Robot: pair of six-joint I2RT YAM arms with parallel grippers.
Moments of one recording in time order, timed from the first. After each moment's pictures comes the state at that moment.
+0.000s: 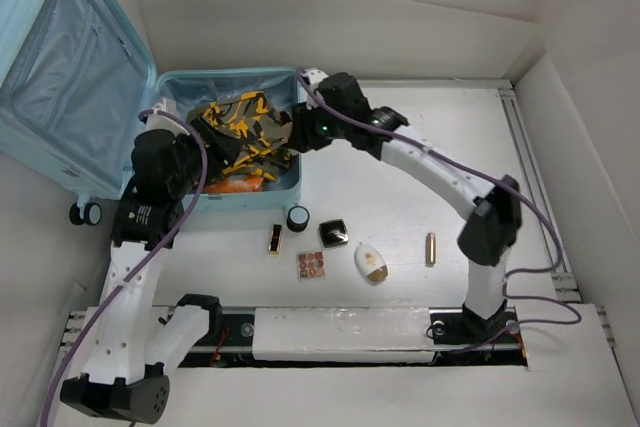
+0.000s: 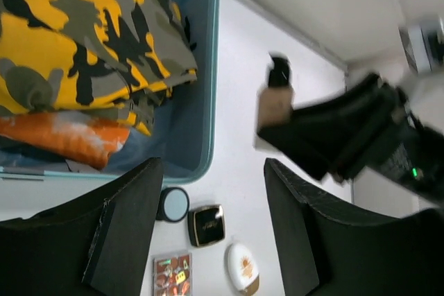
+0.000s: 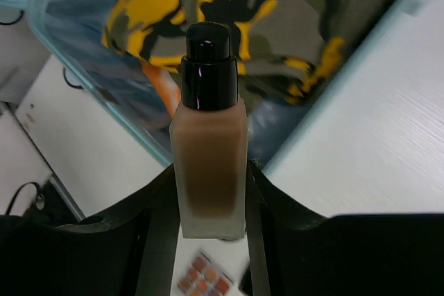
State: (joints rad) left arm -0.11 0.85 1.12 -0.59 0.12 -0.69; right arm 0.75 1.82 1.78 -0.51 -0.16 0.29
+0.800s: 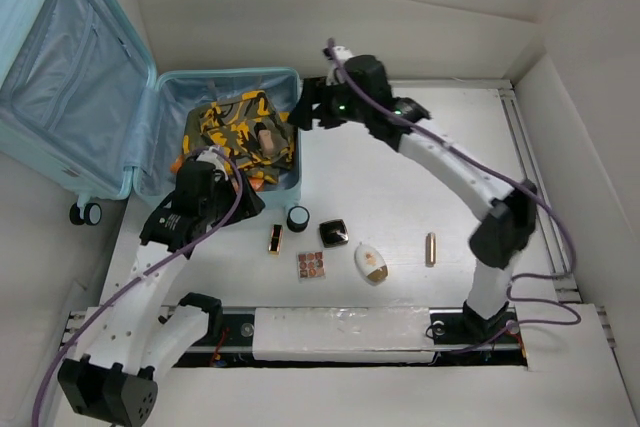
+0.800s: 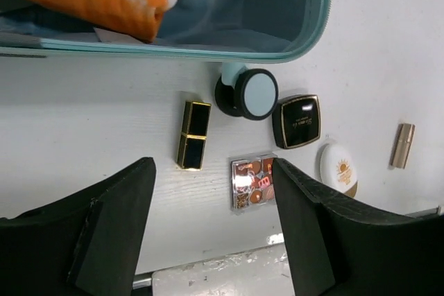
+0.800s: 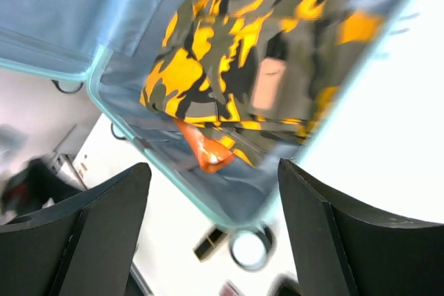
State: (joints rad) left arm -0.26 0.82 0.83 -0.75 0.10 -0.54; right arm 0.70 1.95 1.94 -0.38 -0.24 0.46
